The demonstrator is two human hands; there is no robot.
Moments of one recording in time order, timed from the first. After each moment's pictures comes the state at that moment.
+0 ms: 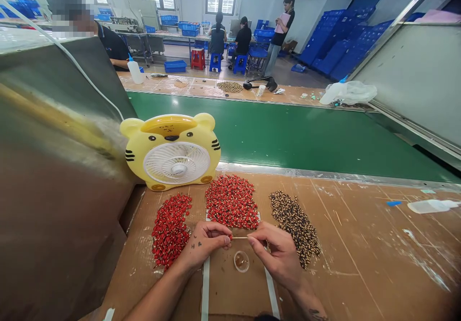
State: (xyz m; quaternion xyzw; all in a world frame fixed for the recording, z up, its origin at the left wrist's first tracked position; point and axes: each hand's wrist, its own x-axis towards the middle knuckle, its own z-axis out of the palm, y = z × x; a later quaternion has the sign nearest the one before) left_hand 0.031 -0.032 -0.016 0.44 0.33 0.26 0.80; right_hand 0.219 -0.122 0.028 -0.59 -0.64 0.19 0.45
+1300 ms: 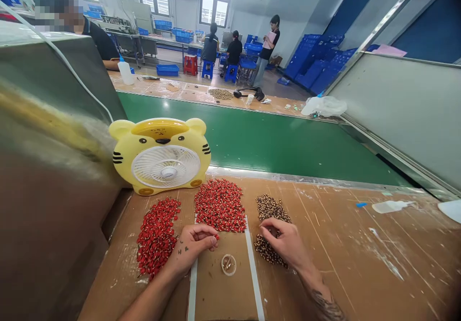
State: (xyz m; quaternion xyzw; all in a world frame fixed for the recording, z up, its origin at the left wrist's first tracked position) left_hand 0.030 -0.030 -0.019 0.45 0.33 0.28 0.78; right_hand 0.302 -0.132 0.007 -0.74 -0.62 0.13 0.23
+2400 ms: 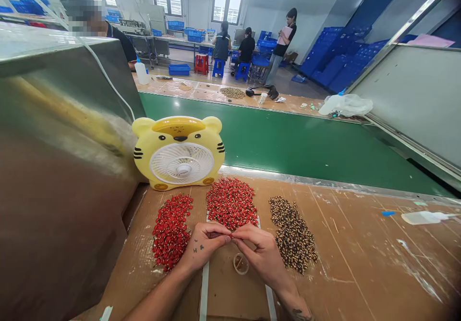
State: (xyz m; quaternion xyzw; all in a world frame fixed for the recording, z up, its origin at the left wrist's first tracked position) left_hand 0.029 -0.032 -0.007 0.53 0.35 0.33 0.70; right_hand 0.197 -0.107 0.023 -0.58 -0.65 0.26 0.42
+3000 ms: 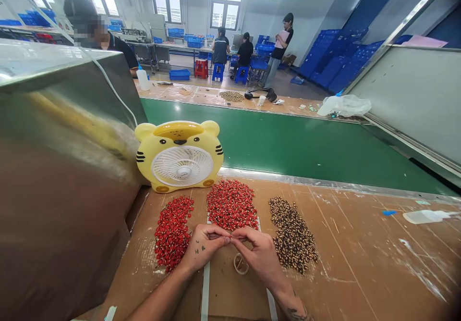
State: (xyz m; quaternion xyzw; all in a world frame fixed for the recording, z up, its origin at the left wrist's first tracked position) left_hand 0.029 -0.033 -0.015 0.53 0.36 0.30 0.71; right_hand 0.190 -0.109 0.015 -0.64 -0.62 0.25 0.39
